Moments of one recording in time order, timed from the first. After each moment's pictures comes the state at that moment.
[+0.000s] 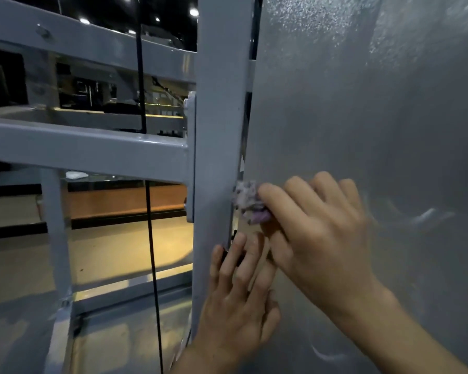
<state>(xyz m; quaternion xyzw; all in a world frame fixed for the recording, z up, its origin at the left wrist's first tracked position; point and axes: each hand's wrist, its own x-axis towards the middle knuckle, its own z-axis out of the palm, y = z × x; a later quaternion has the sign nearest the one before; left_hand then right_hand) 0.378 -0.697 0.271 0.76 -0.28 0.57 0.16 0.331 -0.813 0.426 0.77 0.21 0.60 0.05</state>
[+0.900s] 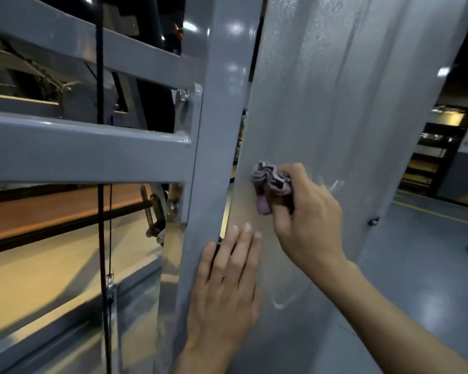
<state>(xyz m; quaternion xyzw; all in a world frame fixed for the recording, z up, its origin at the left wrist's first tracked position) 0.378 -0.679 0.275 0.73 -0.36 0.53 0.24 0.311 -0.775 0.418 0.81 -0.06 0.58 0.00</state>
